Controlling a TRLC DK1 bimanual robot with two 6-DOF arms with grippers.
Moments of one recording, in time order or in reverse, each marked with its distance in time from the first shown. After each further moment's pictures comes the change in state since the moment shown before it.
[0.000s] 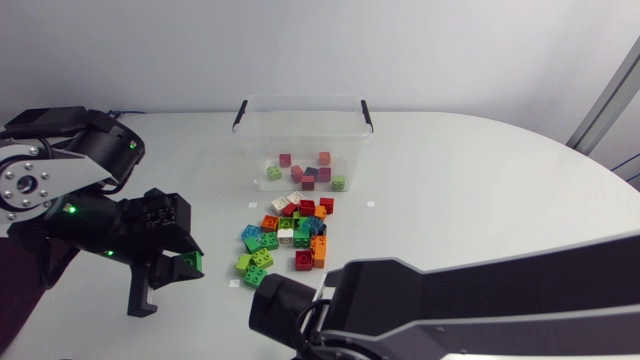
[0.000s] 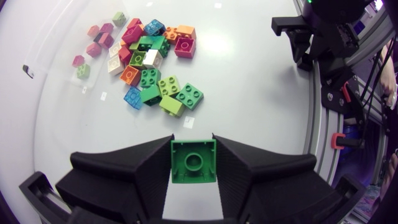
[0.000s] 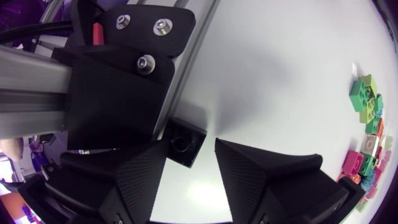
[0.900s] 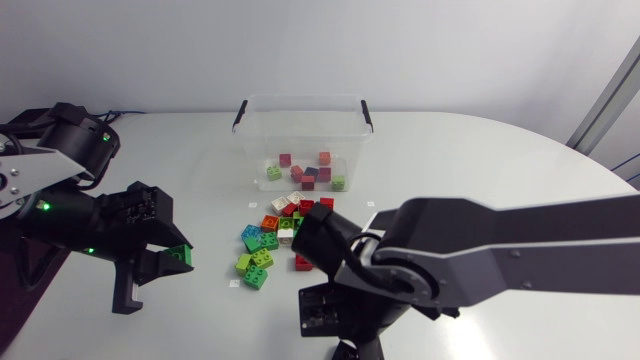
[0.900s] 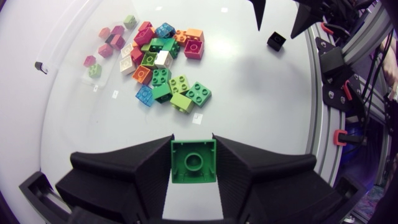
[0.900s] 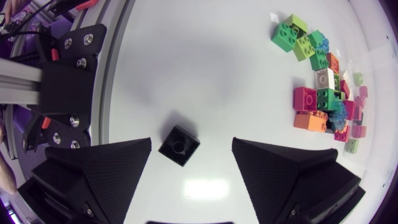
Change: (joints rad) left arm 0.062 -0.057 0.000 -0.018 0.029 0.045; right arm -0.185 -0.132 -0.004 0.008 0.138 0.082
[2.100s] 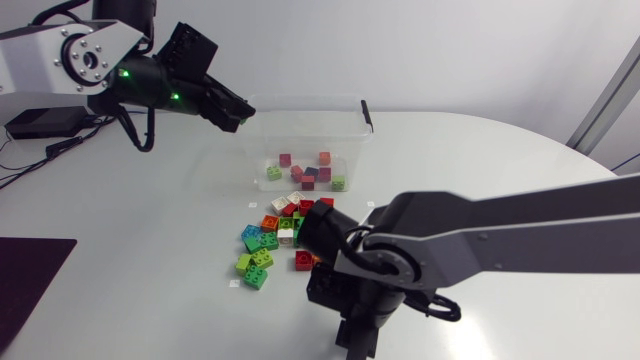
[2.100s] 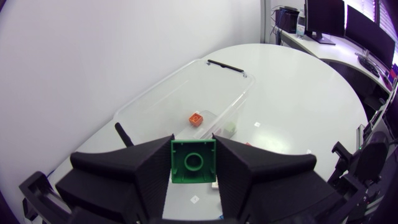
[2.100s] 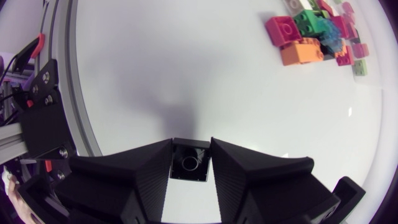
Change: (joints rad) left arm -0.033 0.437 0.522 0.517 0.055 -0.616; right arm -0.065 0.057 0.024 -0.043 0.062 0.344
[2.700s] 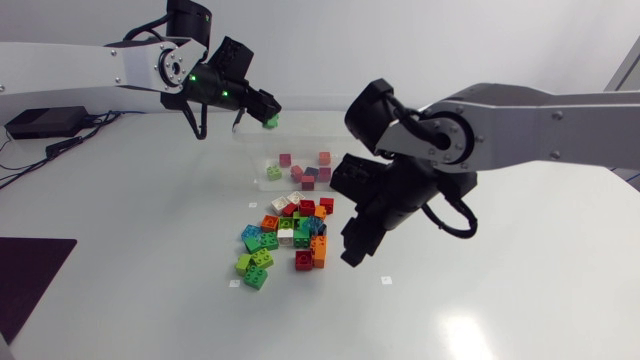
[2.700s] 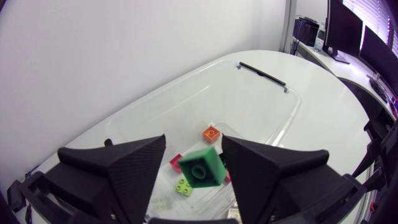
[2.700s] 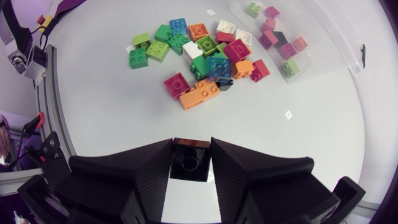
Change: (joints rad) left arm -0.013 0.363 0.288 0.087 -0.035 -0.126; right arm -0.280 -0.051 0.239 -0.024 -0.057 -0.033
